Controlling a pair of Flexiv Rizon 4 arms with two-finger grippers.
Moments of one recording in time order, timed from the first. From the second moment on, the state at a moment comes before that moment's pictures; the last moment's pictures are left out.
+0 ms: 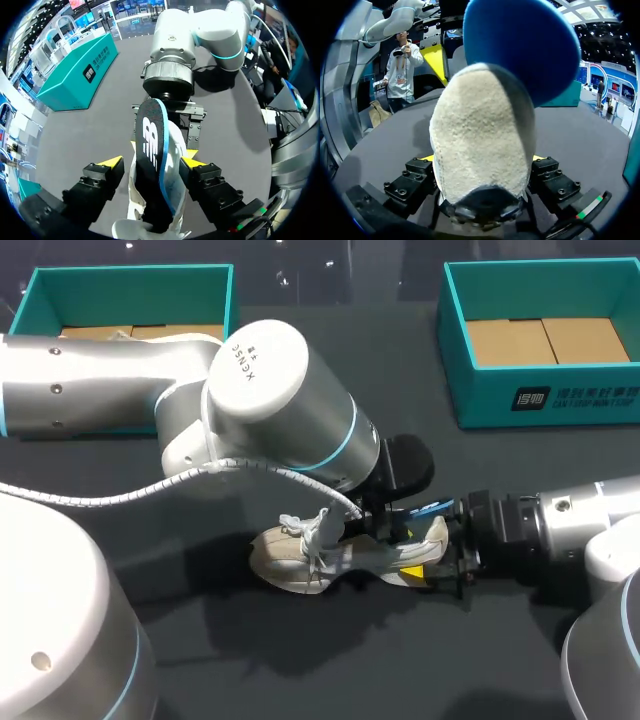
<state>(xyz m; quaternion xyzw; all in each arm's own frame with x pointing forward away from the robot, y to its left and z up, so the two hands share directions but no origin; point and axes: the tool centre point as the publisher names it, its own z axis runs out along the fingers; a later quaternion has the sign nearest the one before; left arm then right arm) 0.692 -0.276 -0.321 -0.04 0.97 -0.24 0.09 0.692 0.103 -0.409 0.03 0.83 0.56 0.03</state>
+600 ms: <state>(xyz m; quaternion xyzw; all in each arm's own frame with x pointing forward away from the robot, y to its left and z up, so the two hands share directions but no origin) 0.700 -0.277 -0.342 -0.05 0.96 -0.26 0.11 0.692 0.103 -0.409 0.03 0.83 0.56 0.03</state>
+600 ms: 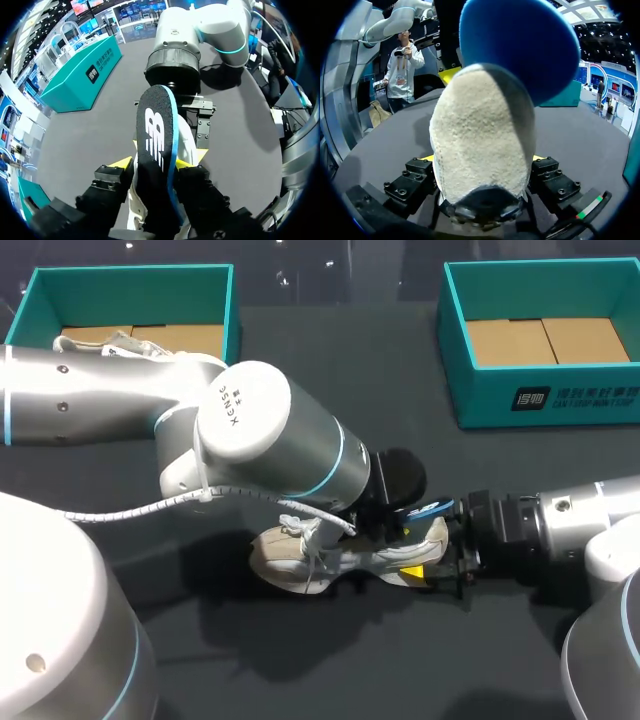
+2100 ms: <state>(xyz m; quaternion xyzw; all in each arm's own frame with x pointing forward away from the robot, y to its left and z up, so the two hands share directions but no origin) 0.673 -0.317 -0.252 -0.07 0.96 -0.27 -0.06 0.691 0.103 -0.409 0.03 0.83 0.56 0.03</state>
